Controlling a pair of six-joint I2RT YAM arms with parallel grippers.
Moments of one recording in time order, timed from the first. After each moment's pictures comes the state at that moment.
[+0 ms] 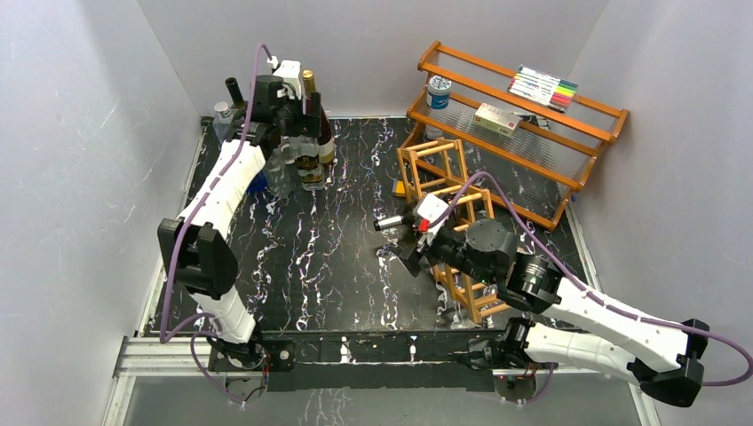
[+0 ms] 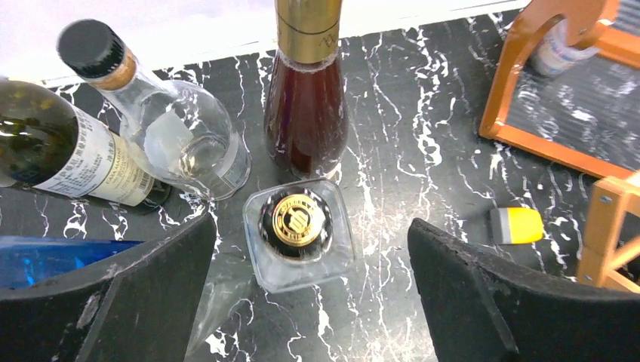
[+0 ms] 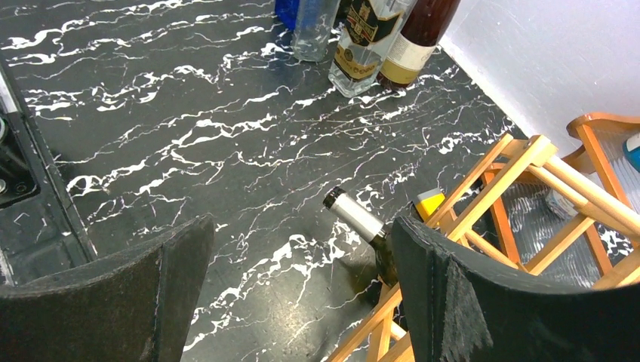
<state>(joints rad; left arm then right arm) -0.24 1.75 1.70 -0.45 -0.03 -0.03 1.11 0.79 0.83 -0.22 0.14 -0.19</state>
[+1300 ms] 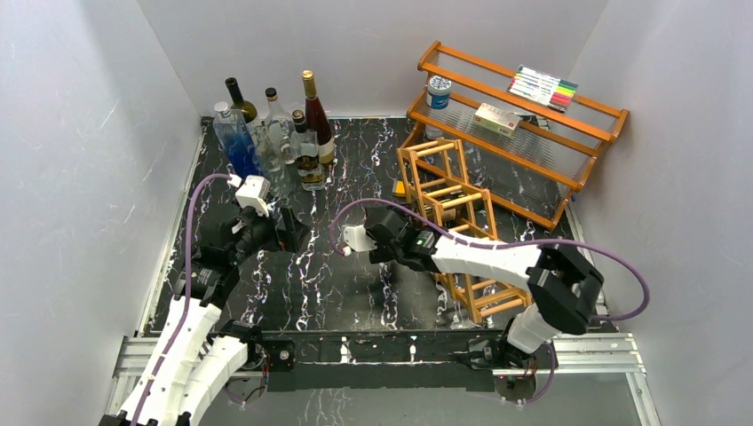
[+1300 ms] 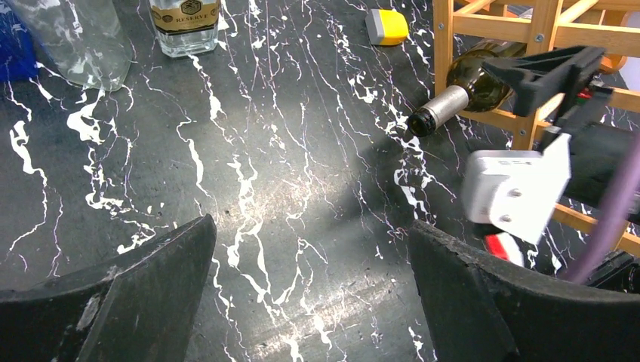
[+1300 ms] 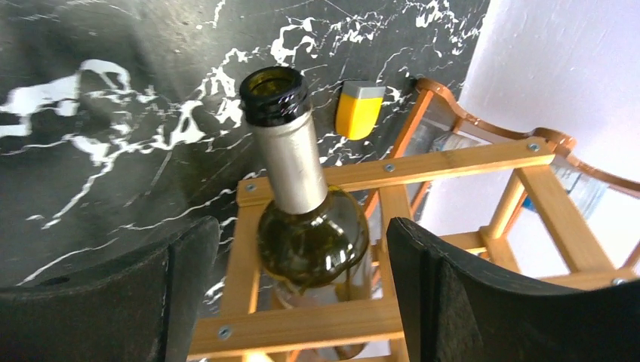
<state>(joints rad) -0.24 0.67 0.73 -0.49 0.24 -0.20 1.06 1.52 0.98 -0.28 0.45 -0.88</state>
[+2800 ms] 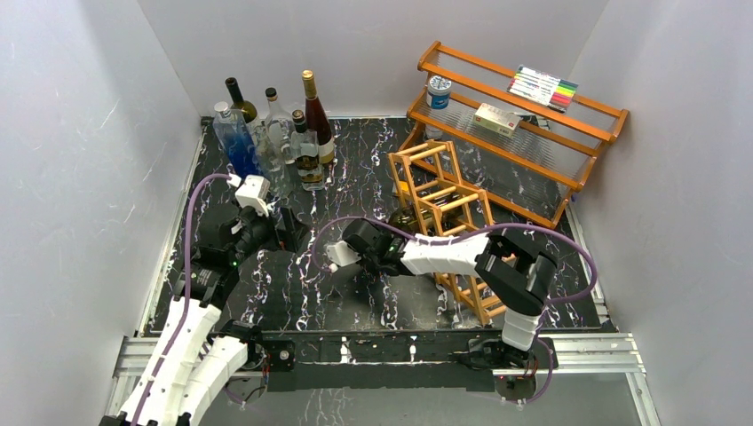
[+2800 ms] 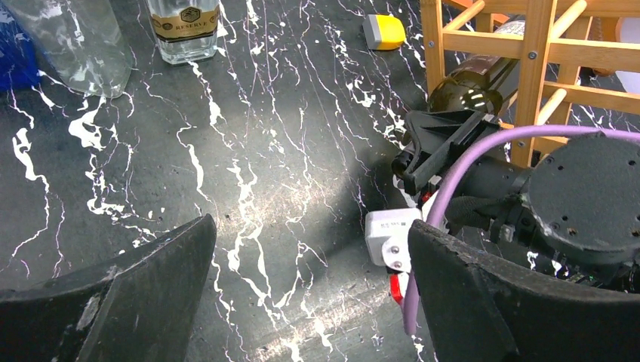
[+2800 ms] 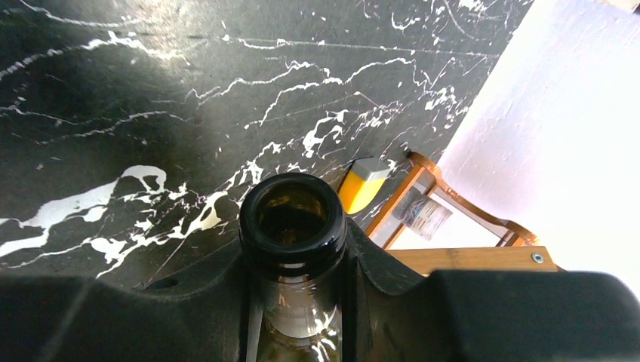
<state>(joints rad) -0.24 0.66 0.73 -0.48 0.24 -0.20 1.11 1.79 1.06 -0.16 0.47 -1.07</state>
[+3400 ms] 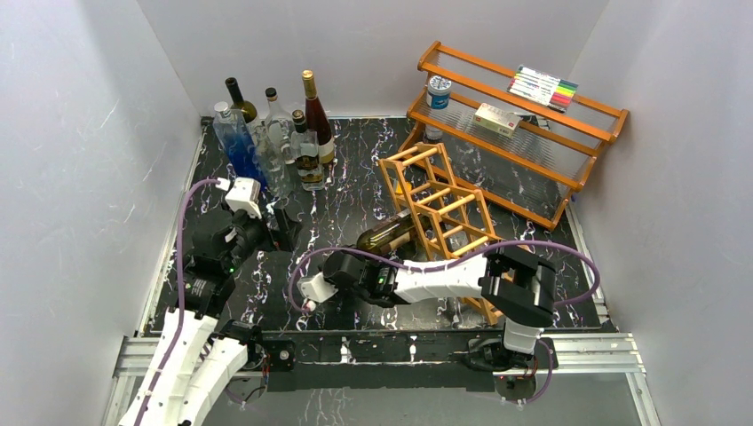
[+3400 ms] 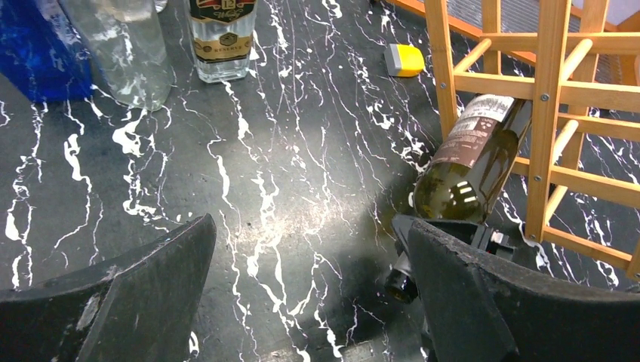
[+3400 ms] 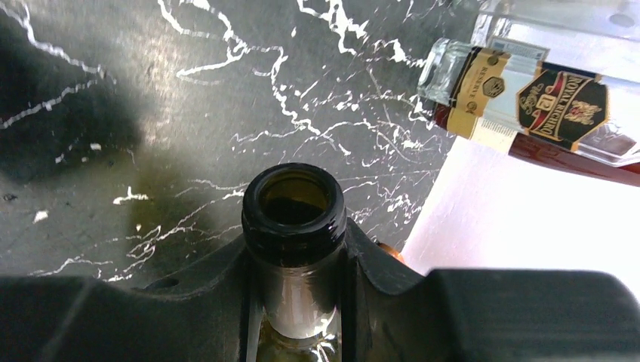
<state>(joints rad) -0.24 0.60 0.73 -0.49 0.17 -0.20 1.33 1.76 1.05 -0.05 0.42 -1.05</state>
